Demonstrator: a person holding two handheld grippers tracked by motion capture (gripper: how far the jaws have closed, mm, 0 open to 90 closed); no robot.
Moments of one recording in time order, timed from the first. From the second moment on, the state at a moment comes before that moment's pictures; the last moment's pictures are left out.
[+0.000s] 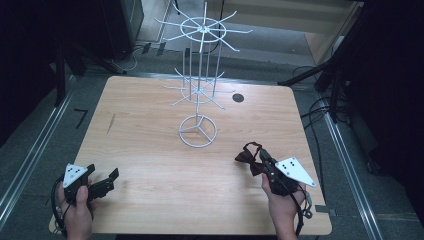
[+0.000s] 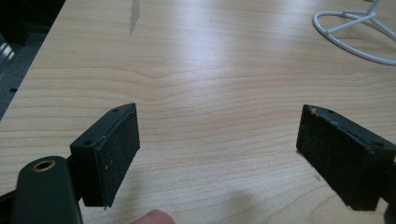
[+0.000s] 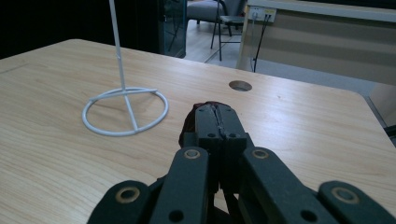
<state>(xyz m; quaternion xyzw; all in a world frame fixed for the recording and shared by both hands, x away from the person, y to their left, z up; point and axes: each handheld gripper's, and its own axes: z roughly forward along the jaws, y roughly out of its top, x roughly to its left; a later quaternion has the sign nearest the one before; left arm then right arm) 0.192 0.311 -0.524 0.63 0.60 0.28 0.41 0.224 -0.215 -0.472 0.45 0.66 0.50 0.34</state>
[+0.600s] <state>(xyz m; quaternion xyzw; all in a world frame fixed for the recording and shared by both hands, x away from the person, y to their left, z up) 0.193 0.311 -0.524 0.63 0.60 0.28 0.41 0.230 -0.200 -0.460 0.43 0.67 0.51 0.34</state>
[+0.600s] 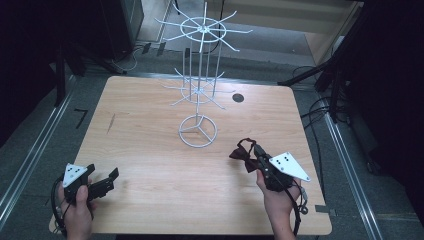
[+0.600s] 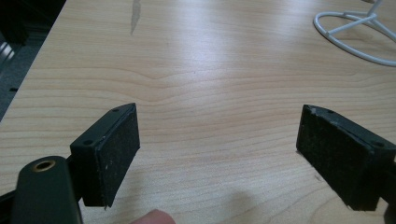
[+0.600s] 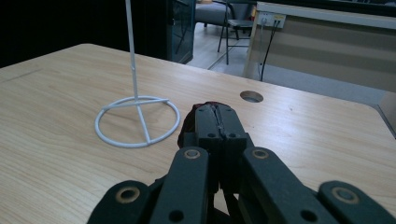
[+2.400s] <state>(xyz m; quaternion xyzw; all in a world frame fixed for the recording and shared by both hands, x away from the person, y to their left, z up) 0.194 0.309 -0.524 0.64 0.60 0.28 0.41 0.254 -0.169 -0.407 0.39 0.66 0.55 0.34</state>
